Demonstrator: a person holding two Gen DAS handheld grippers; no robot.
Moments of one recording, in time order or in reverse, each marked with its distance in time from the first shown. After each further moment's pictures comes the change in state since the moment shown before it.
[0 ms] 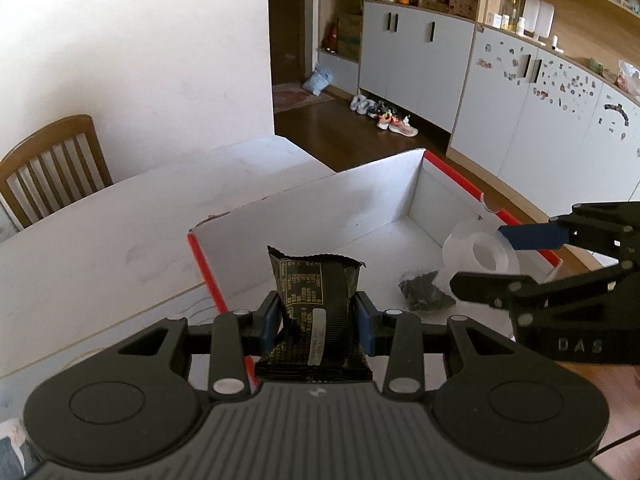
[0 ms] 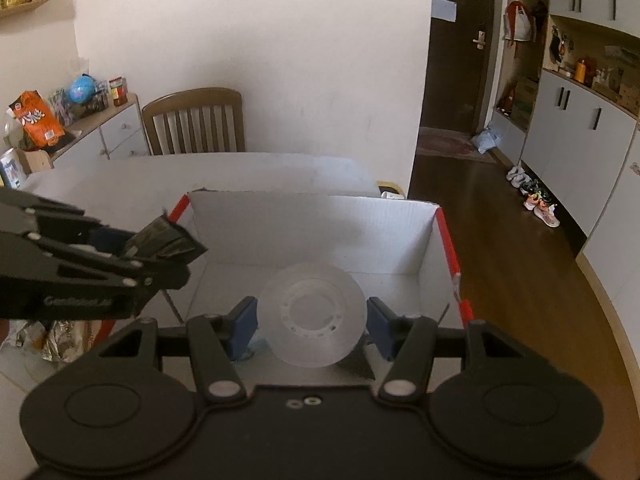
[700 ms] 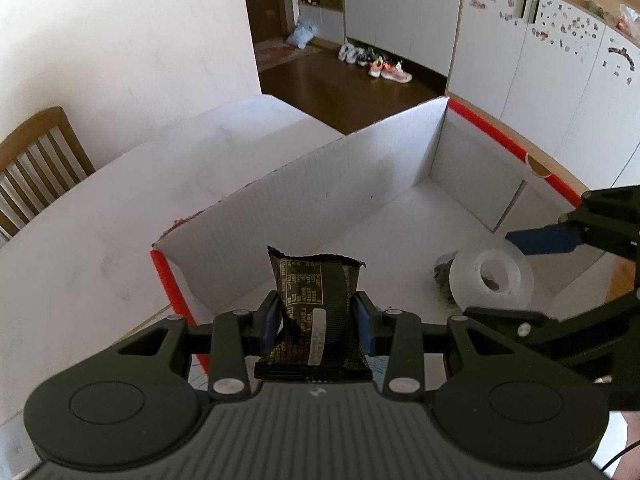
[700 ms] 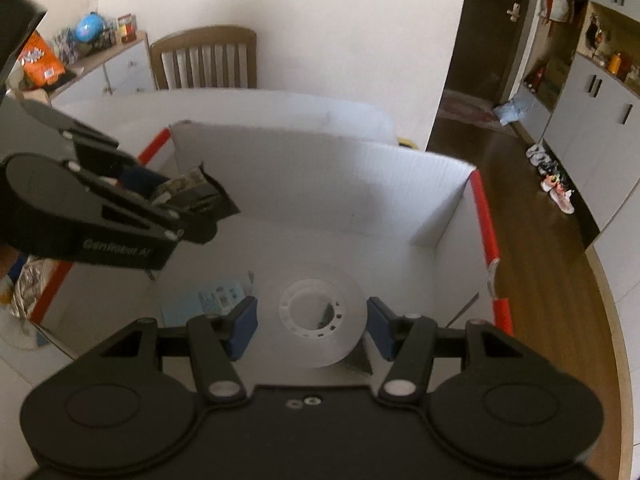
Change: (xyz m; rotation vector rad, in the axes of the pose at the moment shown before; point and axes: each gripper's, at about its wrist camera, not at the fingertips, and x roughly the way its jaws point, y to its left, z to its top) left arm 0.071 0.003 0.022 0.105 0.163 0.000; right arm 0.055 -0.007 0.000 -0.094 0.167 0.026
